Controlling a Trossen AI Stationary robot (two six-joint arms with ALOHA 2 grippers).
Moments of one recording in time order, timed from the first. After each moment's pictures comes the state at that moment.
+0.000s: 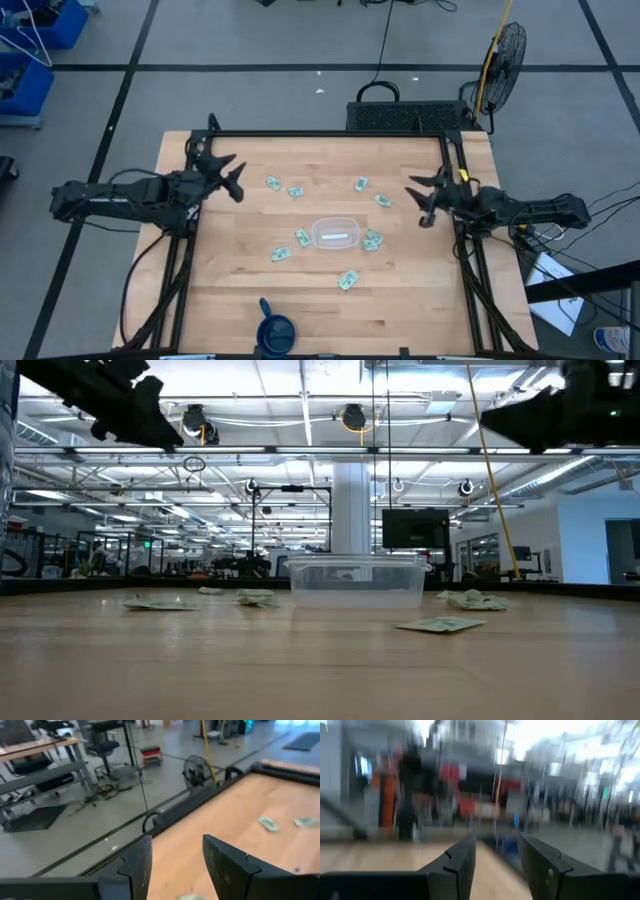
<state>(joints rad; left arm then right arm) 0.04 0.59 0.53 -0.29 -0.79 -0.19 0.03 0.20 0.06 0.36 0.39 -0.21</state>
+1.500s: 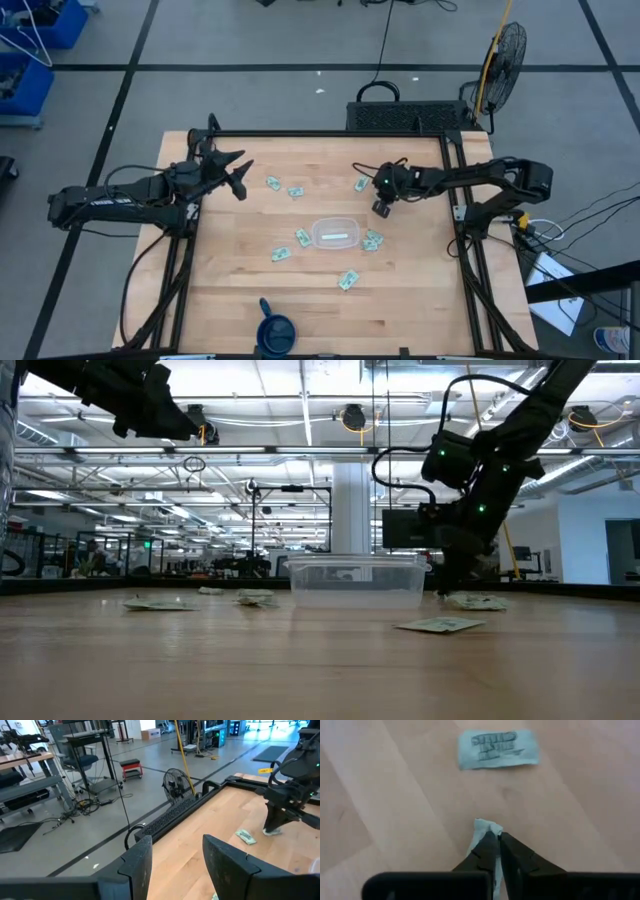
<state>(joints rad) 0.14 0.62 0.53 -0.15 -0.58 -0.06 -0.38 1.48 0.58 -0.16 0.10 0.14</state>
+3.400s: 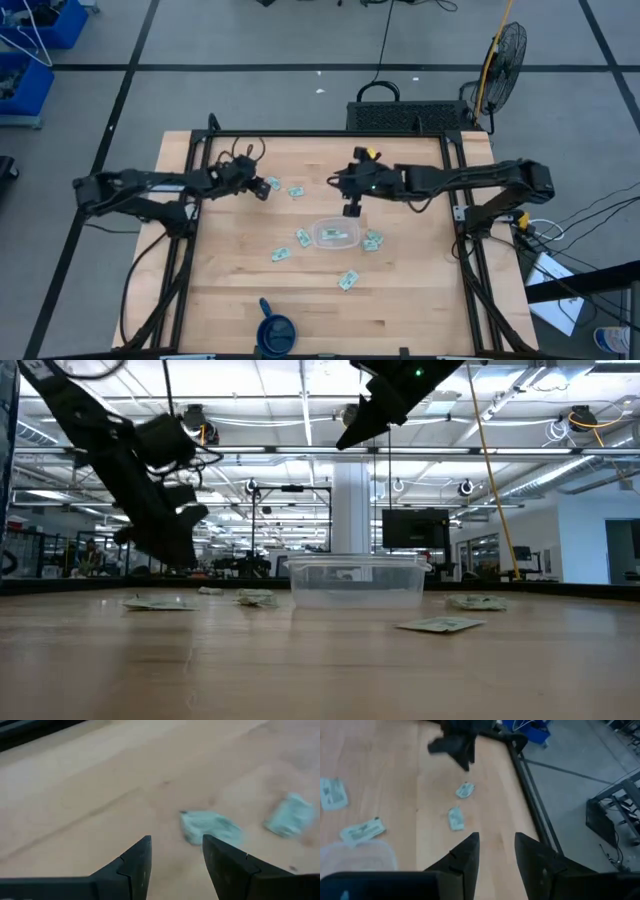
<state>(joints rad) 0.47 1.23 0.42 -0.06 -0.27 -0.46 -0.05 1.48 1.15 -0.27 0.37 -0.25</state>
